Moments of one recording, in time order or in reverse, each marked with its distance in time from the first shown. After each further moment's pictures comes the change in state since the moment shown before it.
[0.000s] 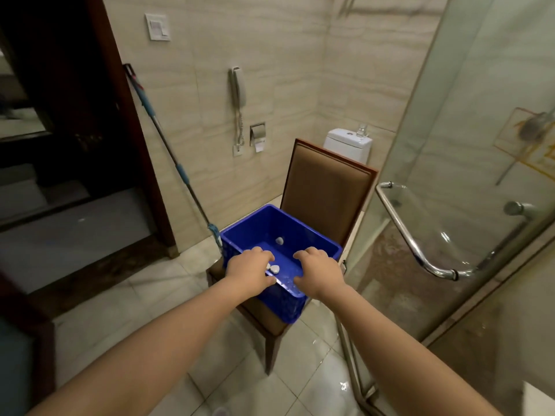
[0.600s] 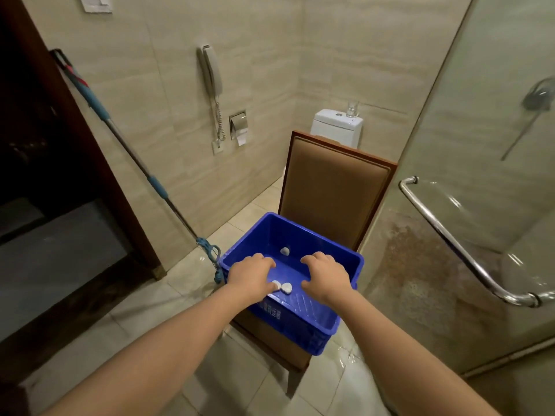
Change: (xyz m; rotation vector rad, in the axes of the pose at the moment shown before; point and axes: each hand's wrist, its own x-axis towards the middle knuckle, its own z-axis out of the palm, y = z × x) left_hand 0.169 -0.112 0.012 0.031 -0.135 0.147; right_hand 0.172 -0.024 0.038 0.042 -0.067 0.191
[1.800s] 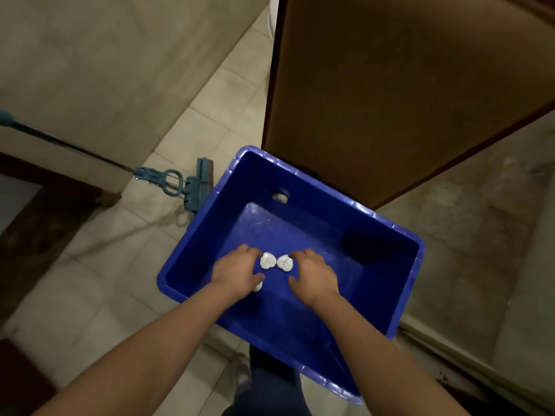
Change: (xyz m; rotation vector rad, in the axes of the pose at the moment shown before) left_hand 0.273 -0.097 0.197 -0.192 -0.574 -0.133; right_hand 0.264 0.074 0.201 0.242 -0.490 0.265
